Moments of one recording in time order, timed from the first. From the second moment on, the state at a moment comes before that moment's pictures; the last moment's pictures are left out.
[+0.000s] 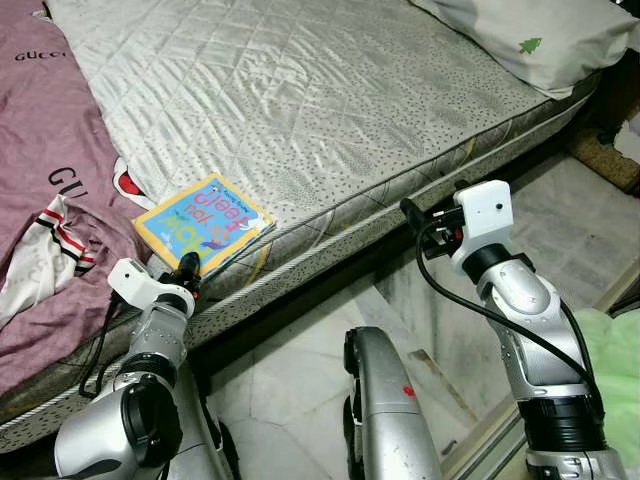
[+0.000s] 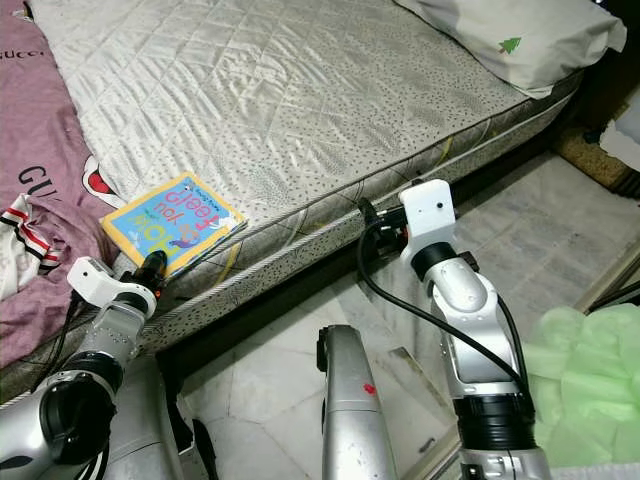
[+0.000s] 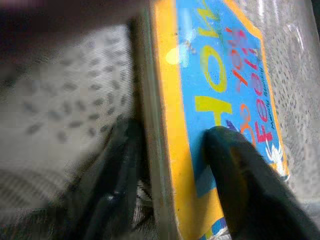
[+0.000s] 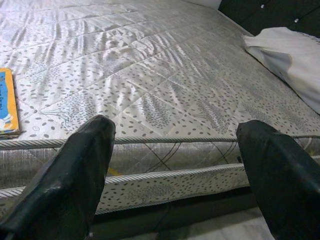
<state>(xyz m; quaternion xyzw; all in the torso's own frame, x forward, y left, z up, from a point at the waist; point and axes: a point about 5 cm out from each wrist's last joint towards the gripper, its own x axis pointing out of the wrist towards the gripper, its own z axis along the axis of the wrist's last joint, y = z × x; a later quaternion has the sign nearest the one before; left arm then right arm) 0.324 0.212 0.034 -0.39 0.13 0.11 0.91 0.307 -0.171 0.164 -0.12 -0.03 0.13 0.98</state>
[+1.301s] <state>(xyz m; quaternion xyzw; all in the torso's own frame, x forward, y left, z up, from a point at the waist) 0.310 0.240 0.145 0.04 -0.17 0.08 0.98 0.335 -0.078 0.134 0.05 0.02 0.21 0.98</state>
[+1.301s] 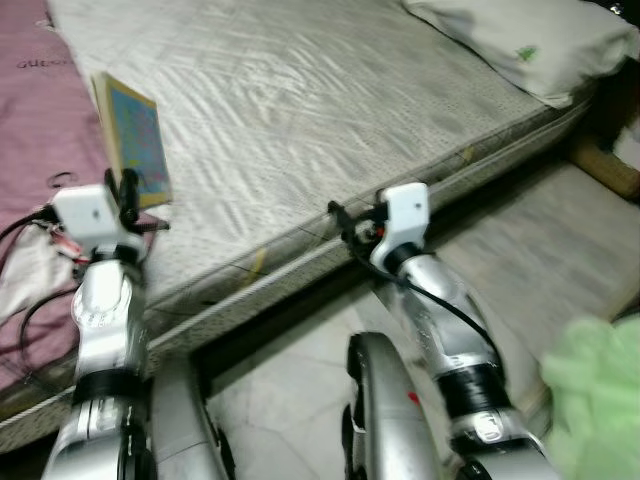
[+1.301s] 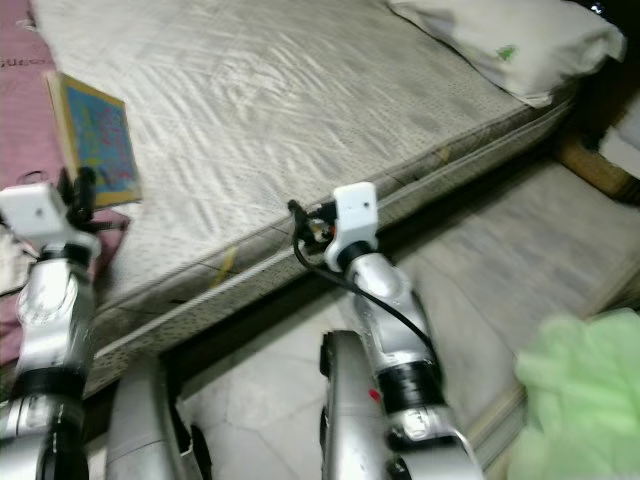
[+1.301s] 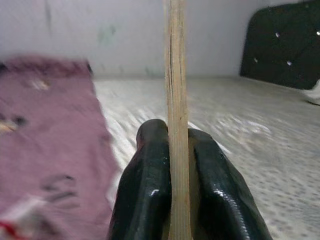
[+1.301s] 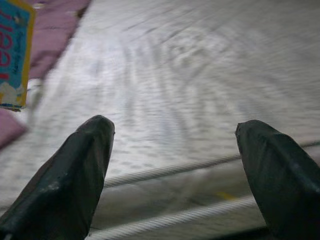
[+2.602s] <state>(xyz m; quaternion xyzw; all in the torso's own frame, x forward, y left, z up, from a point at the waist) 0.254 0.193 0.127 0.07 -0.07 0.08 0.99 0.354 -0.061 0.158 0.16 -0.03 0.24 0.96</state>
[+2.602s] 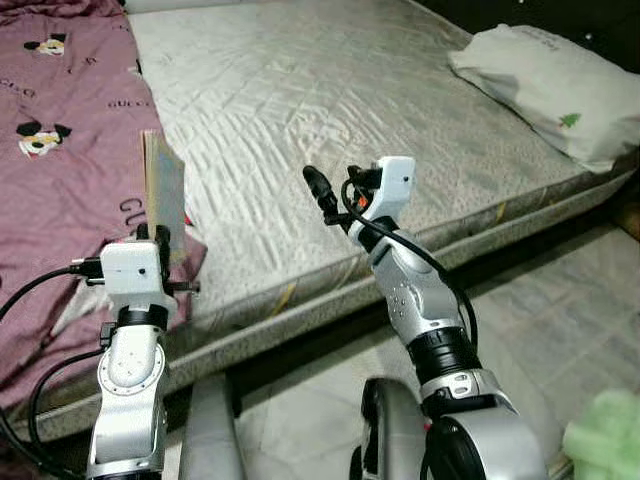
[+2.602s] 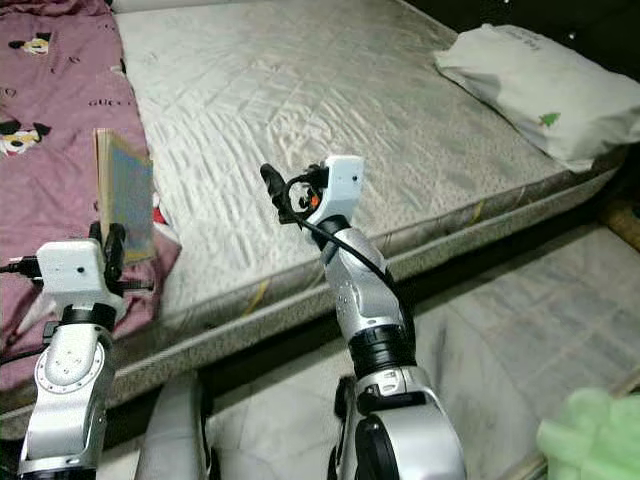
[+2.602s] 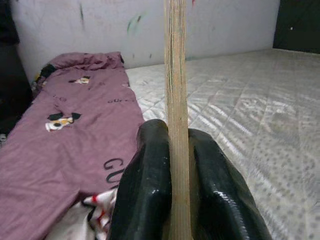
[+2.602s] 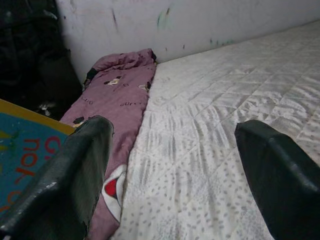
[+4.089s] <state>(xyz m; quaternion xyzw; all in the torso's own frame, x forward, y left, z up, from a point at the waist) 0.264 0.168 0.138 0.07 -0.08 0.07 0.99 0.343 -0.062 0.154 0.10 -0.03 0.25 0.96</state>
